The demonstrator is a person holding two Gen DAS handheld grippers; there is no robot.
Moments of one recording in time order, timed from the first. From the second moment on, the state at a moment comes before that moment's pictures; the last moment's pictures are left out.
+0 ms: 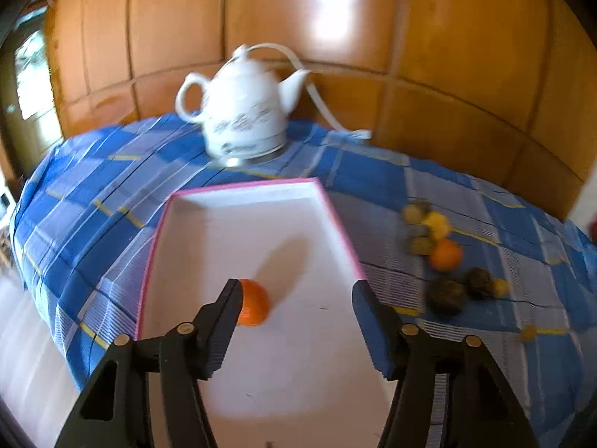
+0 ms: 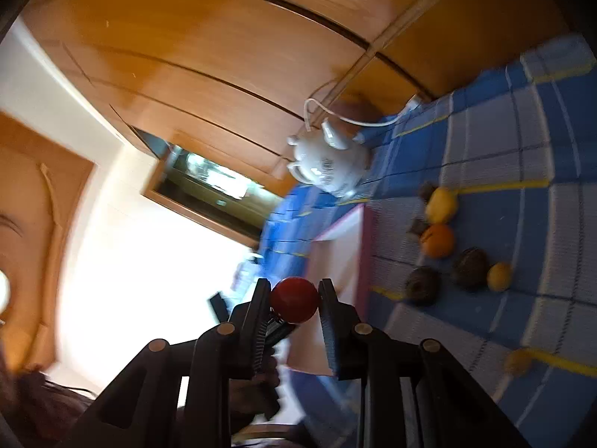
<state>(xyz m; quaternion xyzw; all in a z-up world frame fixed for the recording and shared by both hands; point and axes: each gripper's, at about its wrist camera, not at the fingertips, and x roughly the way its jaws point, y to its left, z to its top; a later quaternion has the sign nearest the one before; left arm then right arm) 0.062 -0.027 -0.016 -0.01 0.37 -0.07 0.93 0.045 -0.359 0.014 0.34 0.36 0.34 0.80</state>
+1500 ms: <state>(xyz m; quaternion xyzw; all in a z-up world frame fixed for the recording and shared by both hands) 0.015 0.000 -0.026 -0.02 0.40 -0.06 0.92 0.047 -0.255 -0.048 -0.01 0.51 0.17 0.84</state>
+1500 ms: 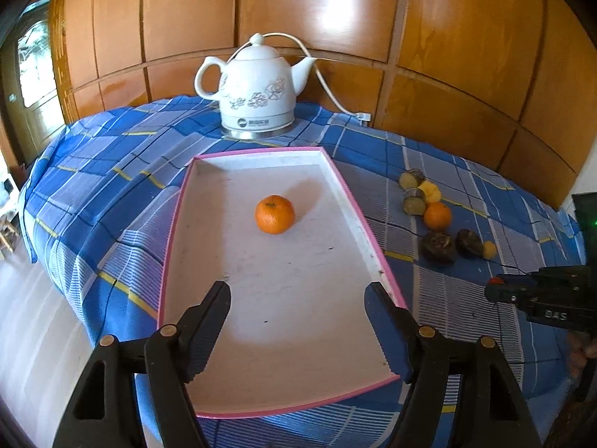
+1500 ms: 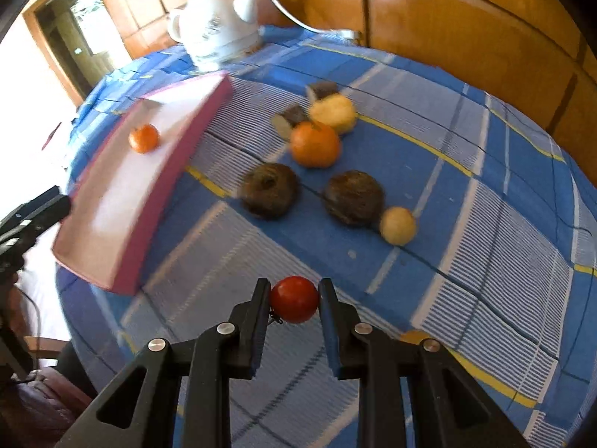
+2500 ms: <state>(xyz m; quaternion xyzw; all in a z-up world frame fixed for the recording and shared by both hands) 0.018 0.065 -0.040 -0.08 0.41 0.00 0.91 0.112 -0.156 -0.023 0.09 0.50 0.24 0.83</state>
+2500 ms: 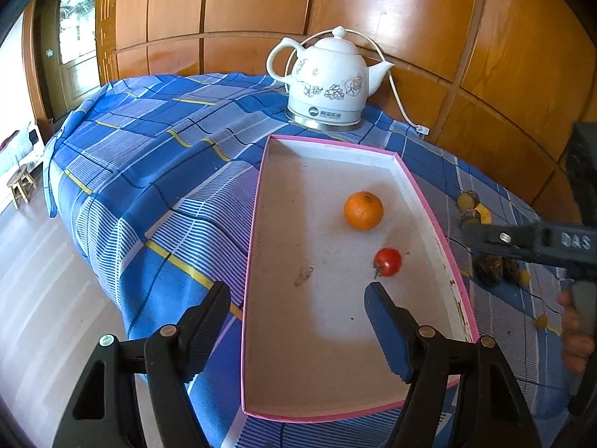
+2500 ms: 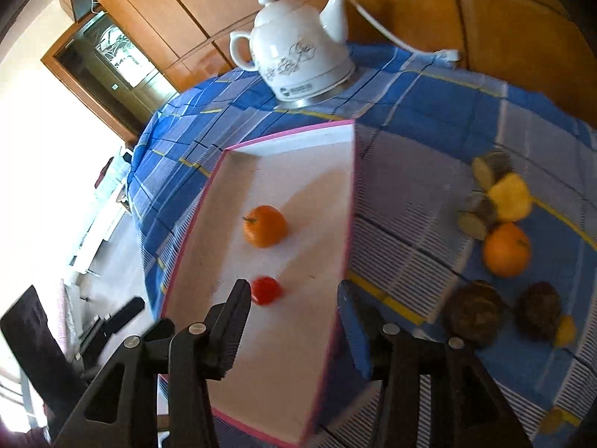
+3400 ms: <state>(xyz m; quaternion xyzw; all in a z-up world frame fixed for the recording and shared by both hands) 0.011 0.035 -0.038 -0.04 0.41 -0.03 0.91 0.050 -0.322 -0.019 0.03 0.51 0.11 0.85</state>
